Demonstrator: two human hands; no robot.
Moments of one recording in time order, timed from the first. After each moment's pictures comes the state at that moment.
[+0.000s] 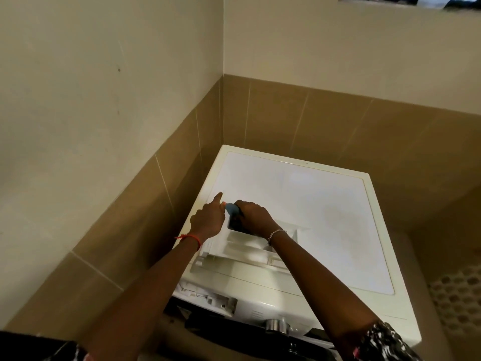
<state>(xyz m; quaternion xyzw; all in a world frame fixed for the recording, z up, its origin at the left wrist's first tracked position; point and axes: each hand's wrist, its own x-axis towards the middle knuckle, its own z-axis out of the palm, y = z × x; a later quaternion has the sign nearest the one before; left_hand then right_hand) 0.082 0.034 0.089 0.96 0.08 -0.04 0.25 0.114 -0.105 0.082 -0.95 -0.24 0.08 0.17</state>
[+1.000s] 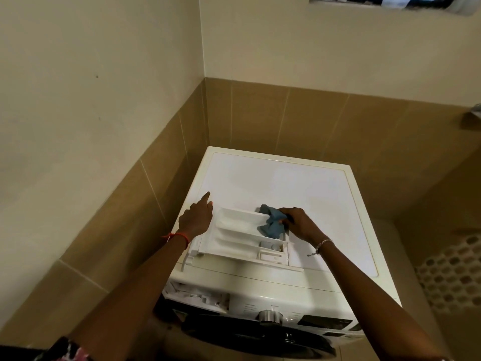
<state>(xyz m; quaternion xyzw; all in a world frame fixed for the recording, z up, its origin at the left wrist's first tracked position) 0.084 0.037 0.087 0.96 0.08 -0.06 0.27 0.098 -0.241 0.072 -0.92 -0.14 0.08 0.35</state>
